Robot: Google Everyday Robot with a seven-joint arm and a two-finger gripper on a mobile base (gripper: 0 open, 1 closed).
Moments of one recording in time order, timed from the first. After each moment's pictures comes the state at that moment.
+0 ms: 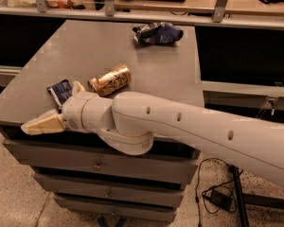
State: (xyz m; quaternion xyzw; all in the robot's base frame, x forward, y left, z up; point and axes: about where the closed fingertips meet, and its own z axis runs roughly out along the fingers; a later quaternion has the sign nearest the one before) arm 0.516 0.232 0.848 -0.40 0.66 0.33 0.54
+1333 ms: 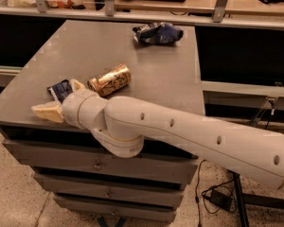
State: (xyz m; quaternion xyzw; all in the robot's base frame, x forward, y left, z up) arm 0.553 0.230 0.842 -0.36 0.68 0.28 0.58
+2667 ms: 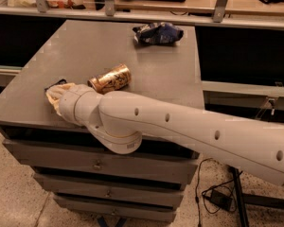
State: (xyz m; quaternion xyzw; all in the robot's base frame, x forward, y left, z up) arm 0.554 0.234 0.852 -0.40 0.66 0.23 0.59
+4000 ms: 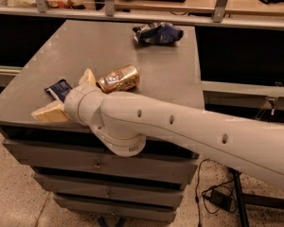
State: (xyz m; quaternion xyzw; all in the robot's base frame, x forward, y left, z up) arm 0.558 0.211 0.853 -0.38 0.69 0.20 0.59
